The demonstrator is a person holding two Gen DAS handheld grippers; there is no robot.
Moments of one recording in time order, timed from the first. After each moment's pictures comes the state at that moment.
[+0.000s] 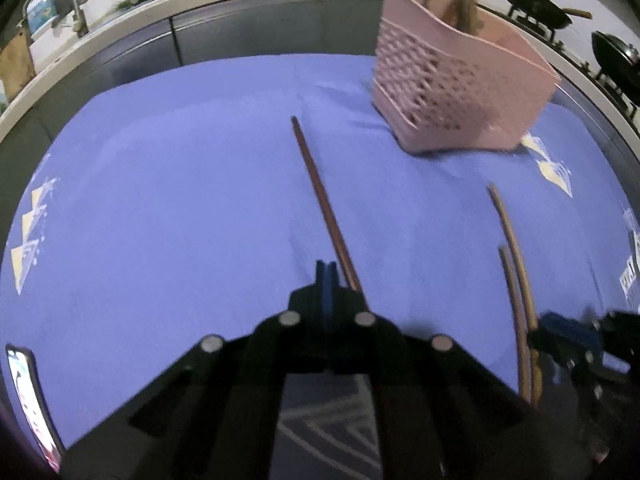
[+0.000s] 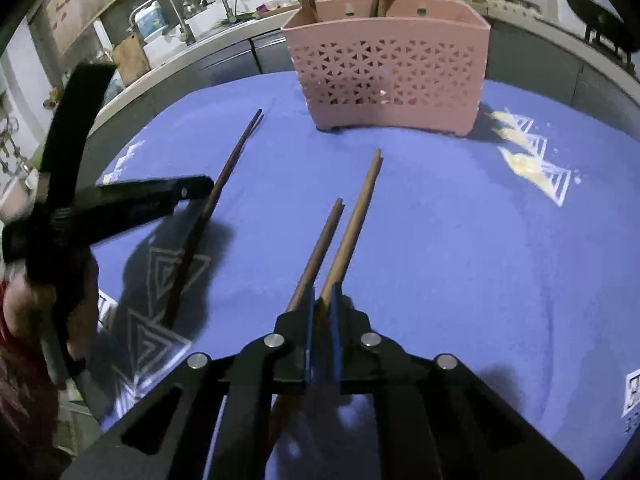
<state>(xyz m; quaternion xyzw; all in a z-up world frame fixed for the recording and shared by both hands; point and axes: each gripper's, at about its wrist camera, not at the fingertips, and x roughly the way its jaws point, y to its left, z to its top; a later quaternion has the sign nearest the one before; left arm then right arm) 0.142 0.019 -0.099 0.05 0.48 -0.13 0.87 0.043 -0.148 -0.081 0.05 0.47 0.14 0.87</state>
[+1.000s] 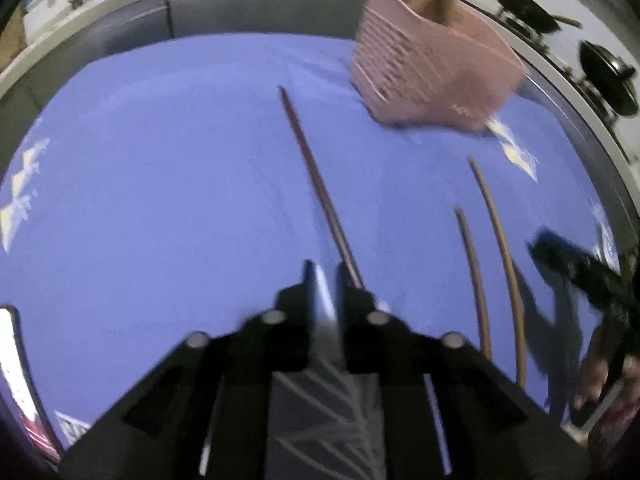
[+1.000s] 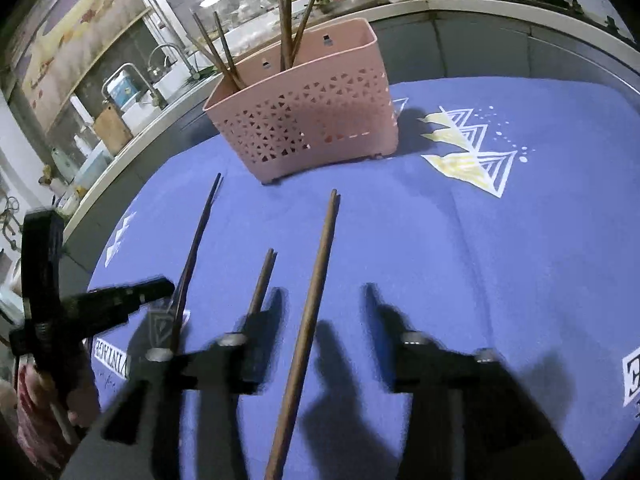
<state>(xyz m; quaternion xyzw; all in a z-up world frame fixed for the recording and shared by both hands) 0.131 0.029 -0.096 0.01 0.51 -0.15 0.85 0.059 -0.217 -0.082 0.16 0.43 0.11 0.88</state>
